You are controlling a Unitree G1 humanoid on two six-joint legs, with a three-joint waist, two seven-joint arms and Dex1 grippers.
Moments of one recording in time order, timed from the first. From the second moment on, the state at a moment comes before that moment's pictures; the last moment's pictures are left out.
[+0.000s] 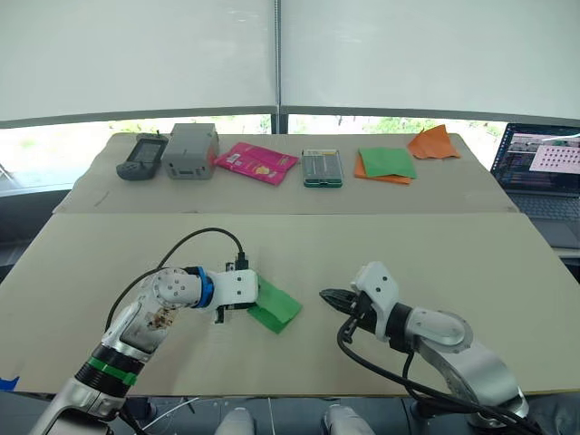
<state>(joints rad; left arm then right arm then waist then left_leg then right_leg) -0.33 0.69 -0.27 -0.12 0.17 0.18 -1.05 -0.07 -0.50 0.19 -0.57 0.24 0.64 0.61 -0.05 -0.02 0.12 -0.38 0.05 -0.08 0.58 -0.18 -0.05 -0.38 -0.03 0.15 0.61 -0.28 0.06</state>
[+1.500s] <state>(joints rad) -0.16 0.86 0.00 -0.09 -0.32 0.38 -1.23 -0.14 -0.39 0.46 -0.24 -0.10 0.15 0.62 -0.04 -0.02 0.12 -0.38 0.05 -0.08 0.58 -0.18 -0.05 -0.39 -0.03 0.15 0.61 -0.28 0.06</state>
